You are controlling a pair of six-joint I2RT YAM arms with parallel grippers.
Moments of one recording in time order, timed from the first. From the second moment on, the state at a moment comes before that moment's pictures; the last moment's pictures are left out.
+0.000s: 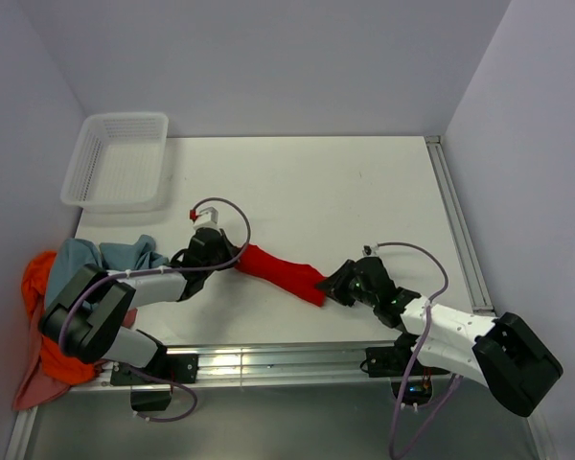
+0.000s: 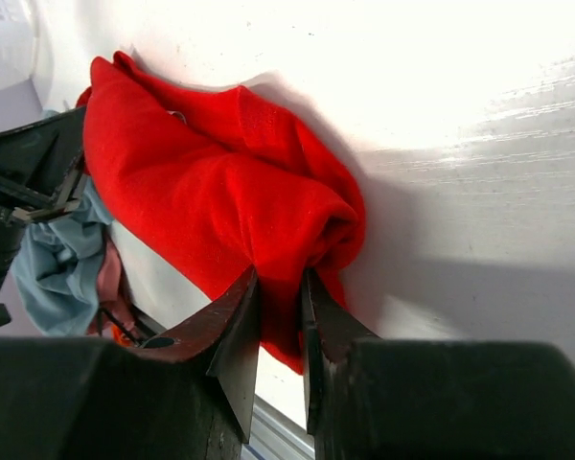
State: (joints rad) left arm -0.56 1.43 0.45 0.40 -0.15 -0.73; right arm 0.64 1.00 0.16 0.19 -0.06 1.24
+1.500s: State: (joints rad) left arm 0.22 1.54 1.12 -0.01 -0.16 -0.66; right arm 0.77 2.14 1.87 0.08 -0.30 0.79
